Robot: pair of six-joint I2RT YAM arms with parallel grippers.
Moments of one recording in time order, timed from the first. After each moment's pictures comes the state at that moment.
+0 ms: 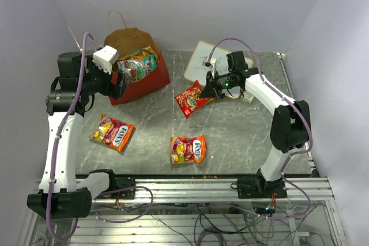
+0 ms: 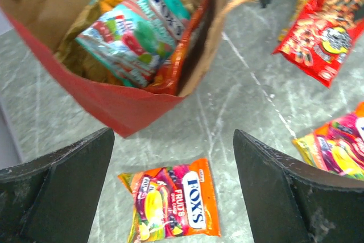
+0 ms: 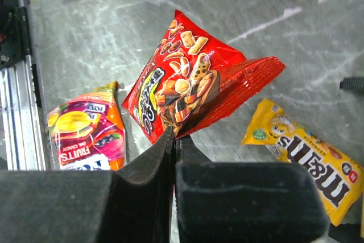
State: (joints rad) left arm 0.03 1.10 1.34 -0.75 0.41 0.32; right arm 0.31 1.81 1.41 -0.55 -0.92 -0.44
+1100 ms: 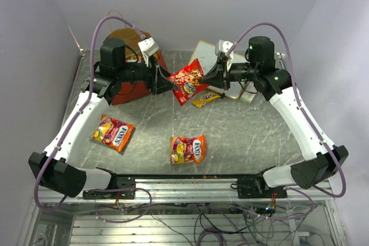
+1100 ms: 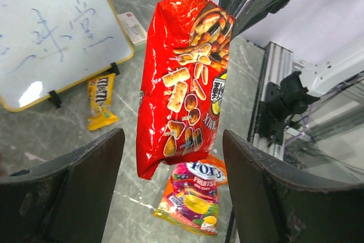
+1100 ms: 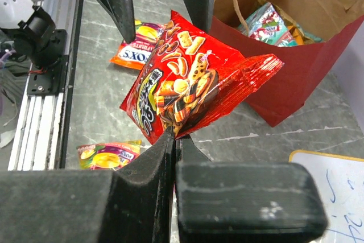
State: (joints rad) left arm -0.35 1.30 1.41 -0.42 0.91 -0.01; right arm 0.41 1.39 1.54 -0.56 -0.98 -0.46
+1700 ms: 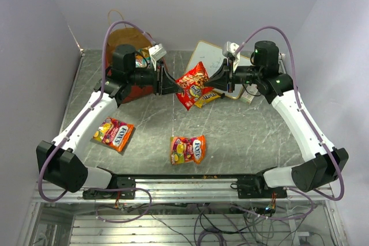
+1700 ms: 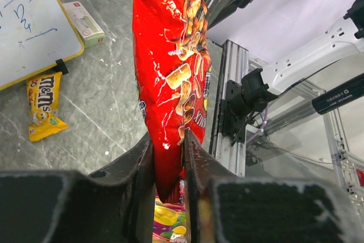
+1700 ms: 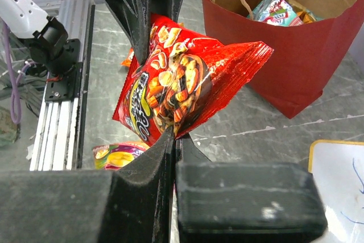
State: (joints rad) left arm -0.41 1.36 1.27 -0.20 1.03 -0.19; right arm 0.33 1.35 1.41 -0.46 -1.07 -0.36
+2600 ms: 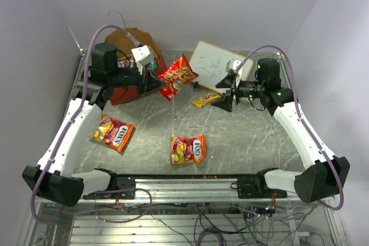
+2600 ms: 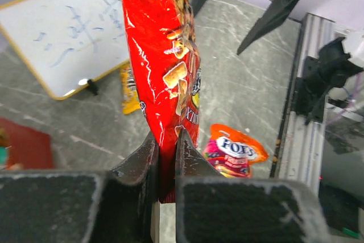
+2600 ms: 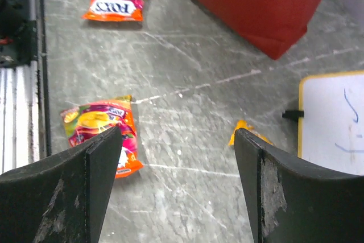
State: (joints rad) left arm -0.32 1.24 1.37 -0.52 0.88 0.20; right arm 0.25 1.25 1.17 -0.46 -0.99 -0.50
